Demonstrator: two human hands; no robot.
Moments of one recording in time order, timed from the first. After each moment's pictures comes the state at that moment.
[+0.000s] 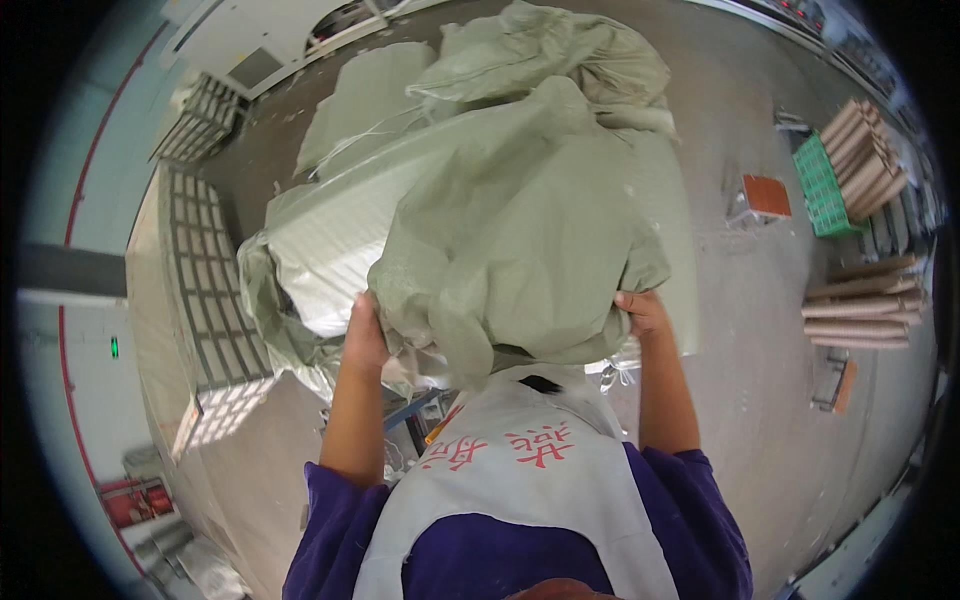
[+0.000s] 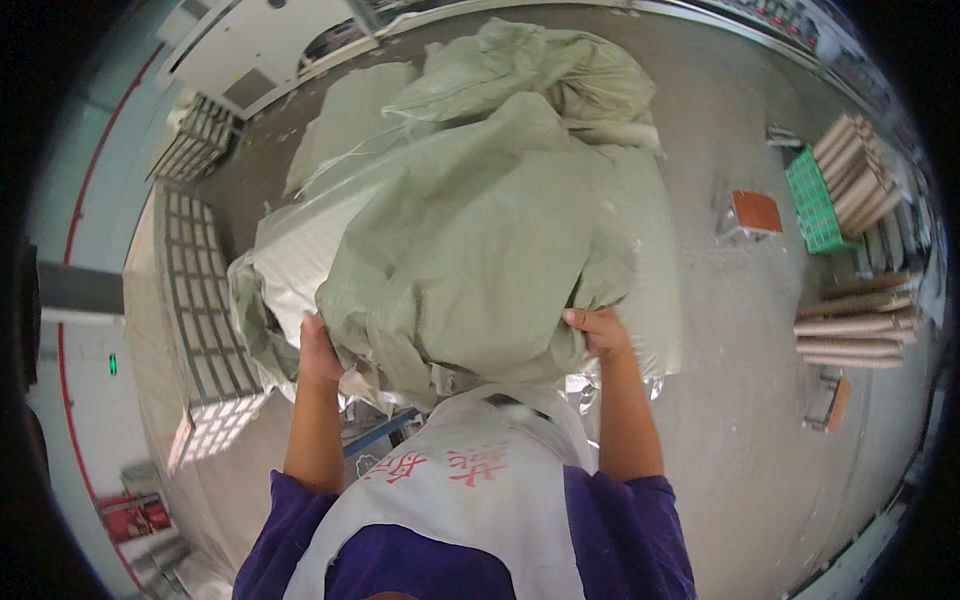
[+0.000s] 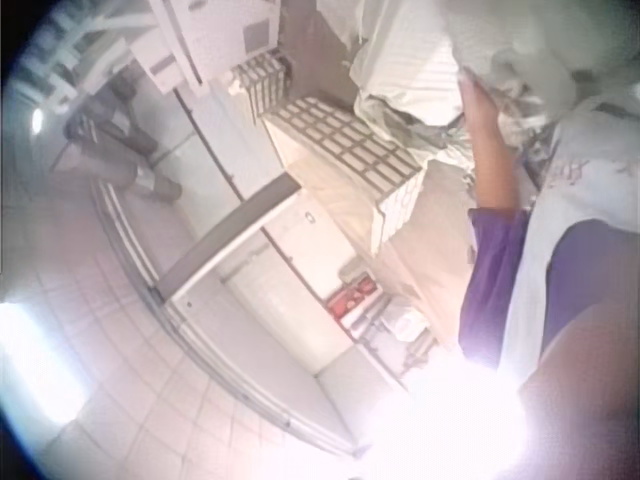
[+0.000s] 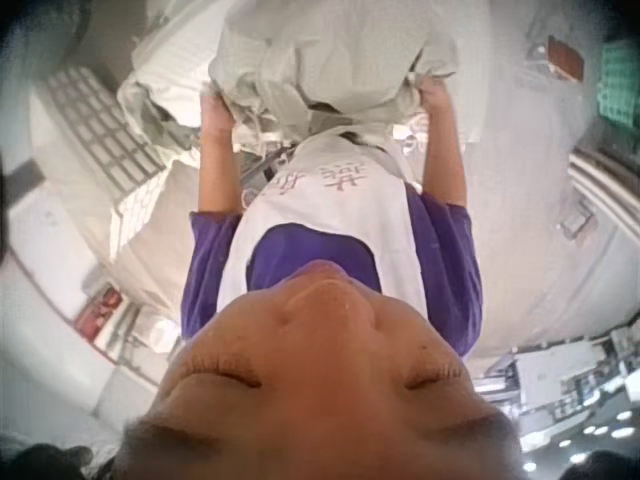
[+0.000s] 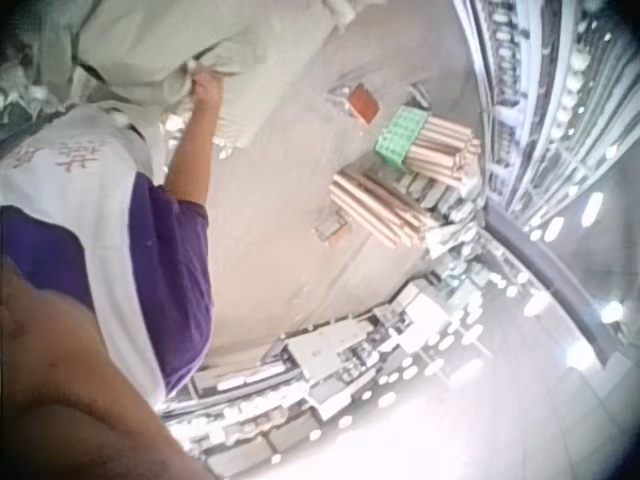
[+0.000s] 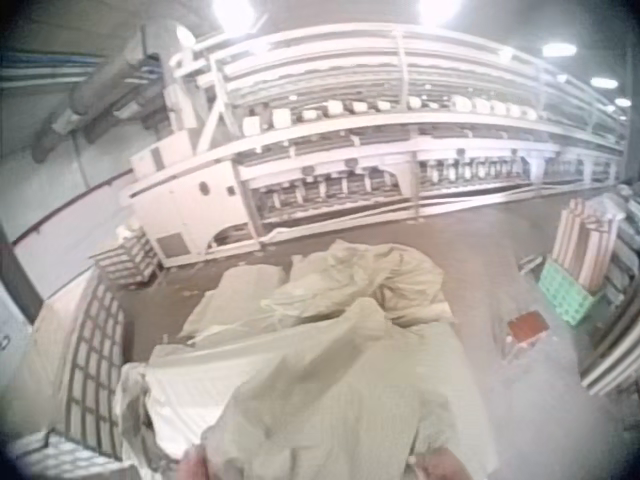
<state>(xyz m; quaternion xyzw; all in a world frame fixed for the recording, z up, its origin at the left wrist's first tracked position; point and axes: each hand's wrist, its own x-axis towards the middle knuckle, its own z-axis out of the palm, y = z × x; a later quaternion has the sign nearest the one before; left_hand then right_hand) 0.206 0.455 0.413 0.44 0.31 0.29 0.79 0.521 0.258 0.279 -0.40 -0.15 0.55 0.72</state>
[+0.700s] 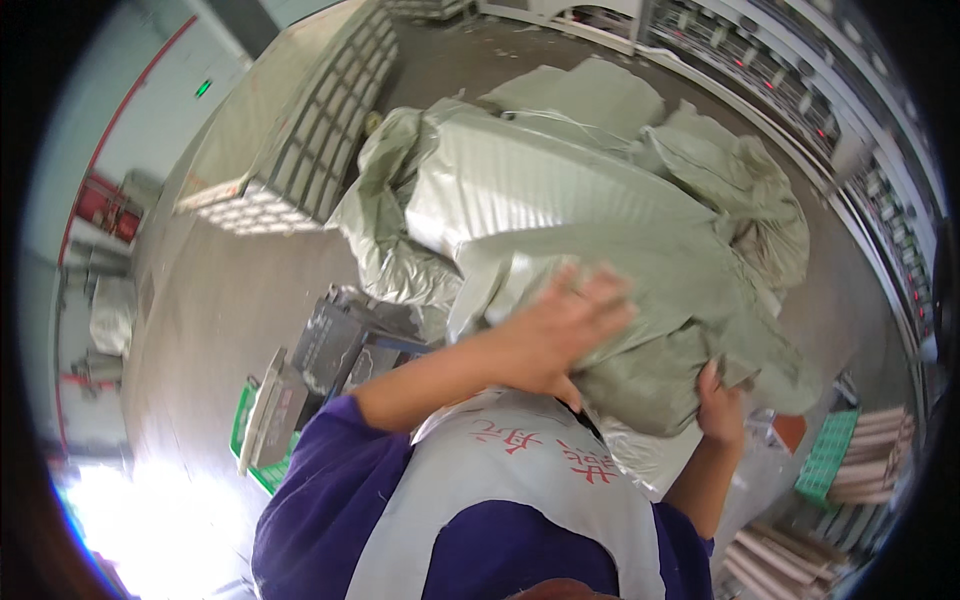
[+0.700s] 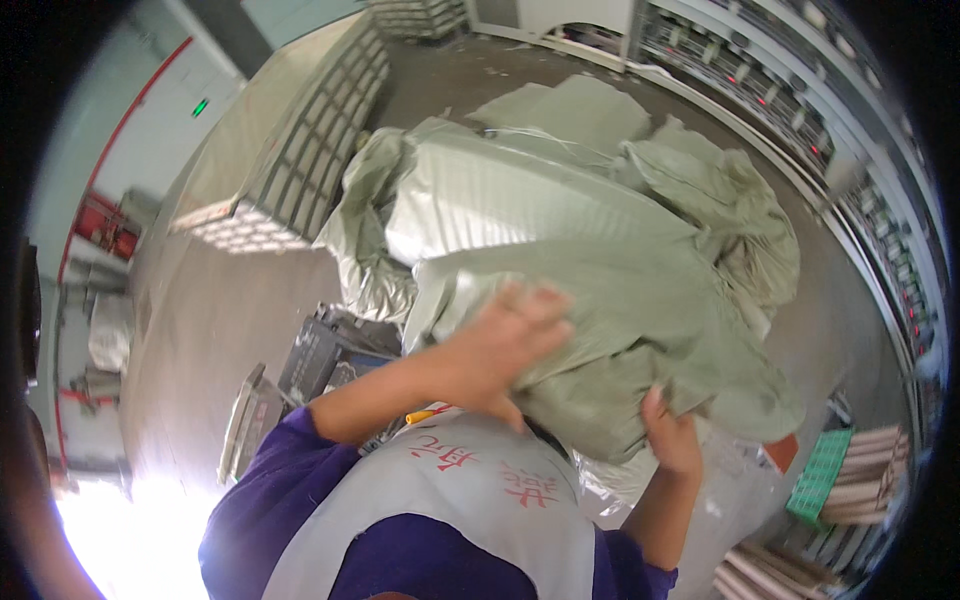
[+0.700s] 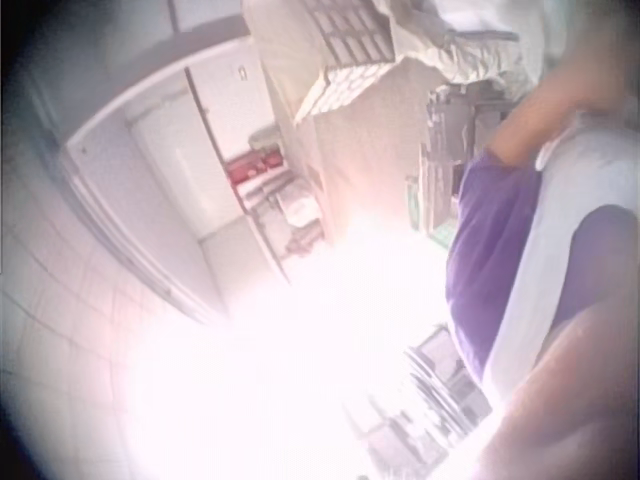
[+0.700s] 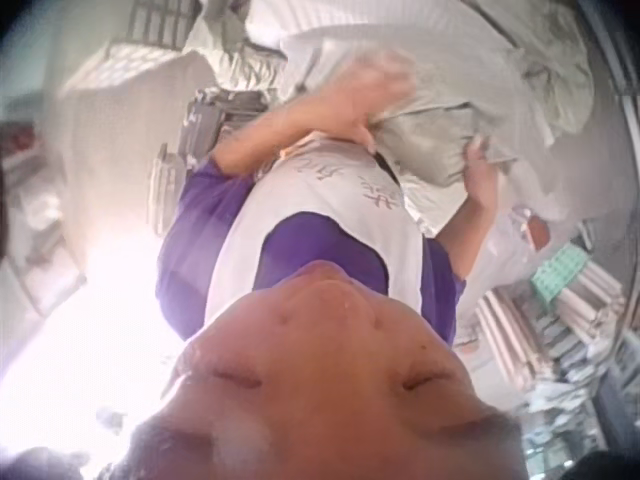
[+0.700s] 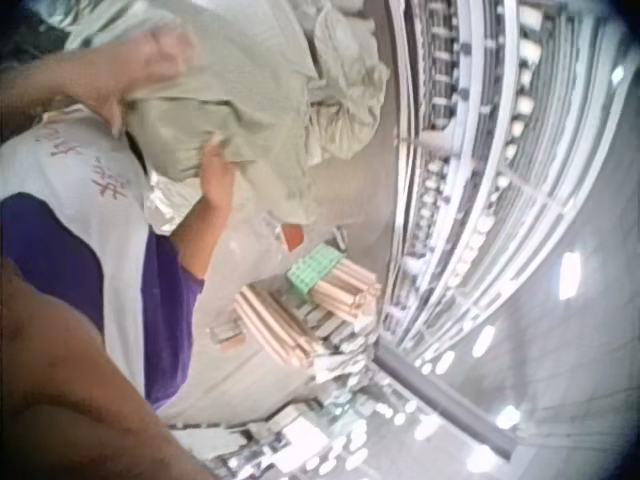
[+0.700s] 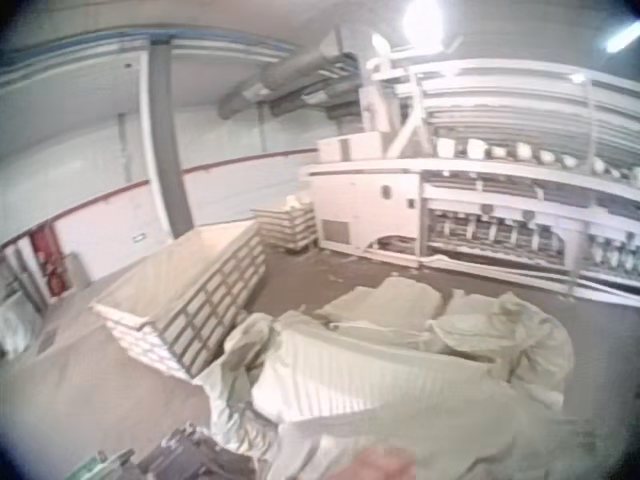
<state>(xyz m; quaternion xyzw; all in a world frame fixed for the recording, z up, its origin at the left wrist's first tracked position) 0.195 0.377 0.466 0.94 0.24 0.19 0.16 0.490 0.291 0.434 -0.68 -0.57 0.32 0.34</state>
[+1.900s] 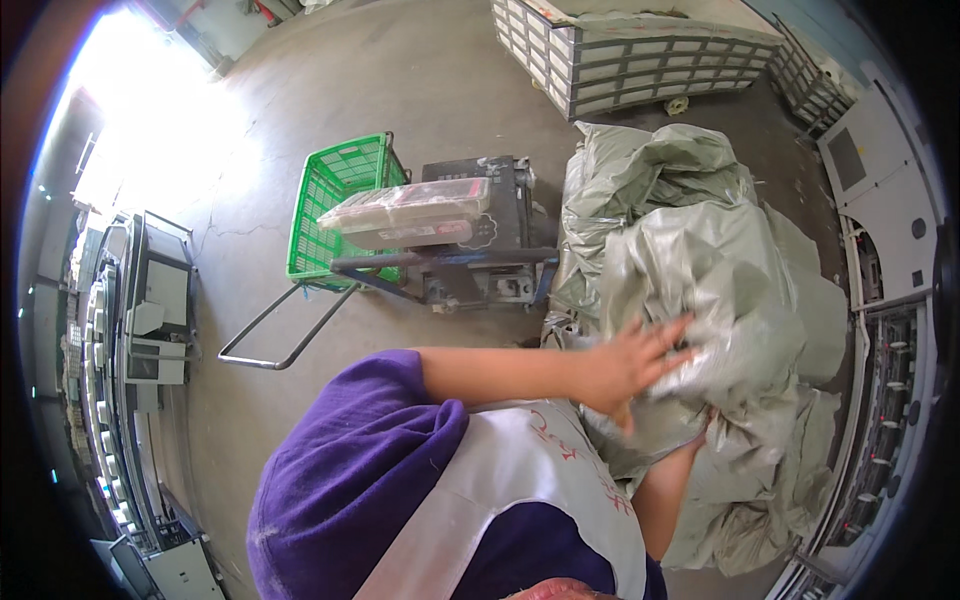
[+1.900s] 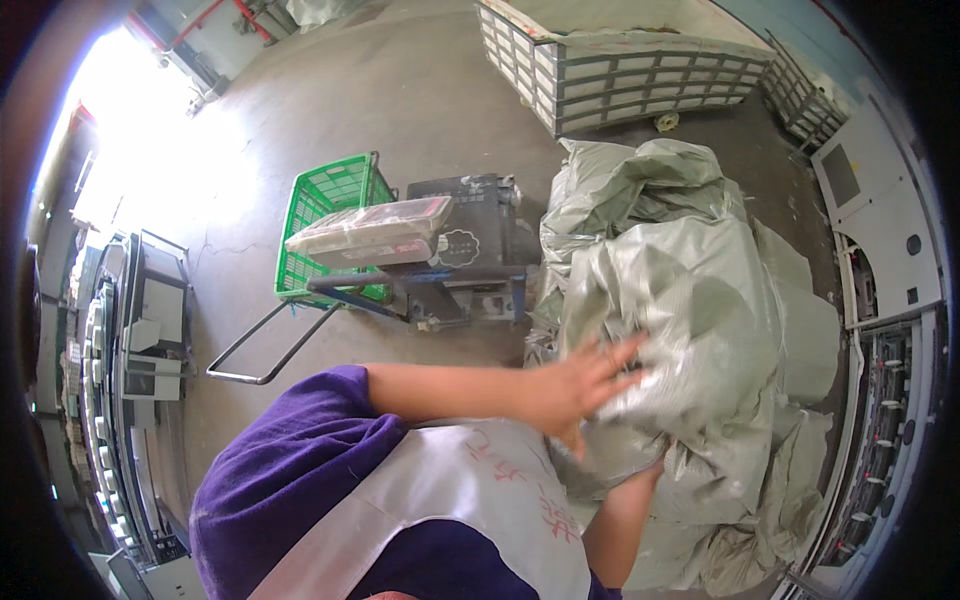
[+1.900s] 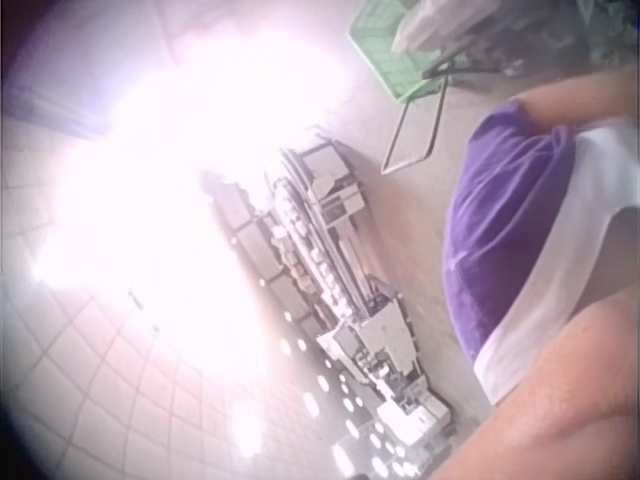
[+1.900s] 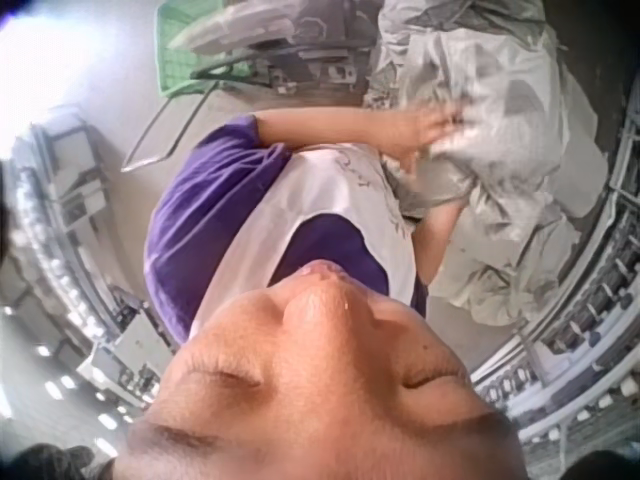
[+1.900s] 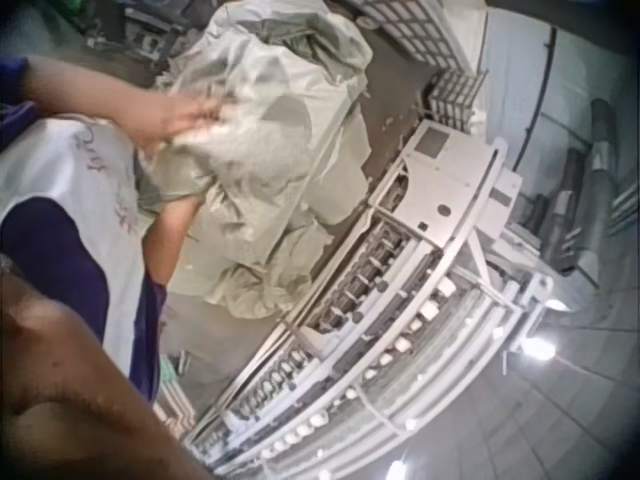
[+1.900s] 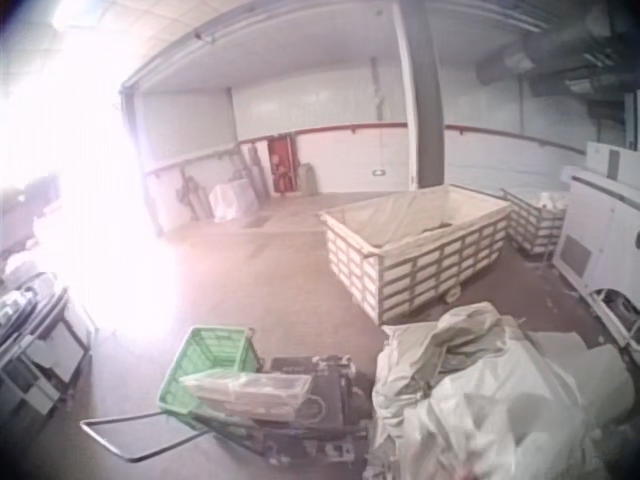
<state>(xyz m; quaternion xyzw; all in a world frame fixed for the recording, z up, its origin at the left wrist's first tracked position) 0.075 0.312 0.412 0.73 0.58 0.34 0.12 0.232 0.417 0.361 -0.27 -0.30 0.83 0.38</state>
